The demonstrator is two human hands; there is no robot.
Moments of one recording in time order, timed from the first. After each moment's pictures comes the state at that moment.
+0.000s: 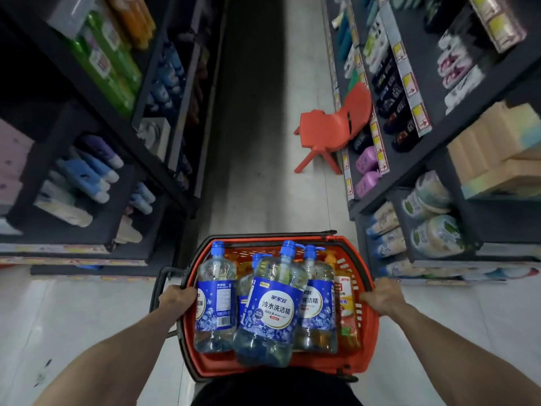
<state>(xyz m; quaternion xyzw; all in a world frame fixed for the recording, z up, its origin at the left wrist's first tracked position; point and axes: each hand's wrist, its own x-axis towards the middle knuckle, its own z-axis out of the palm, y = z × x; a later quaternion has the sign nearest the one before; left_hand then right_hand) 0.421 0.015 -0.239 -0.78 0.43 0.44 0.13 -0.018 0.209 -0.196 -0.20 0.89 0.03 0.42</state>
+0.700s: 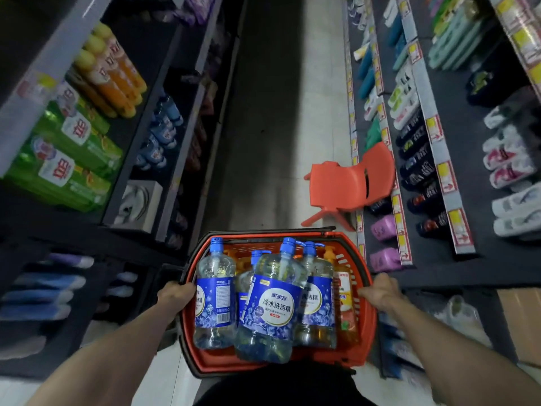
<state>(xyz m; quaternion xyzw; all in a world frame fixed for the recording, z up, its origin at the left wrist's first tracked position) 0.245 -0.298 -0.221 -0.80 0.39 0.44 0.09 -0.204 -0.136 -0.212 -0.19 0.88 -0.02 0.44</state>
